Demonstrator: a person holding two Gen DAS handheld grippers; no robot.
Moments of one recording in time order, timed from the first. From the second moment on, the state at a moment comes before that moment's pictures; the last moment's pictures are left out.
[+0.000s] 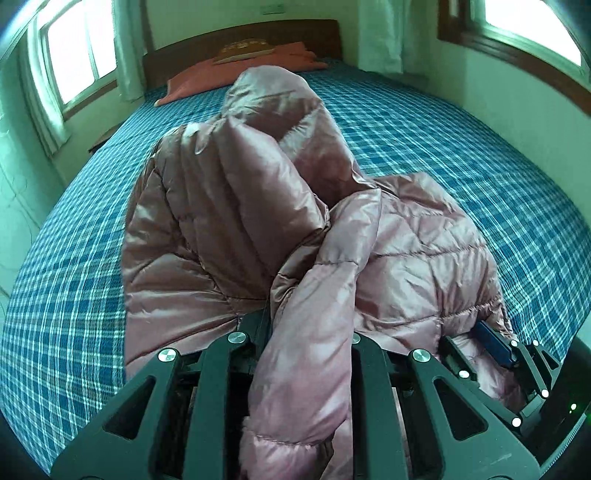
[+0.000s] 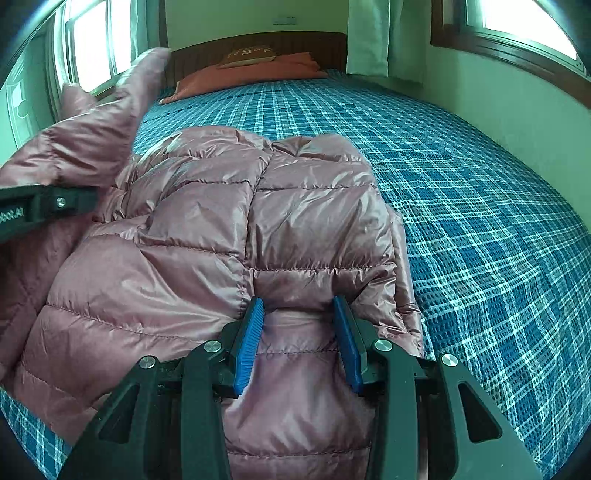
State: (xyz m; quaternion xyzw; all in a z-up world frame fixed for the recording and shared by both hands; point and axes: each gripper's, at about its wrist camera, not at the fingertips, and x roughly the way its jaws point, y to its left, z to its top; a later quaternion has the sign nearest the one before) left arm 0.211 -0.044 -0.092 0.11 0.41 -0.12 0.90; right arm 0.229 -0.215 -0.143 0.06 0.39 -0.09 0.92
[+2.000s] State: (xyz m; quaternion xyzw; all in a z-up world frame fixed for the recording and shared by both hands) left arm 0.178 0.181 -0.152 -0.44 0.42 -0.11 0.79; right arm 0.260 -0.216 -0.080 0.27 0.37 0.06 0.89
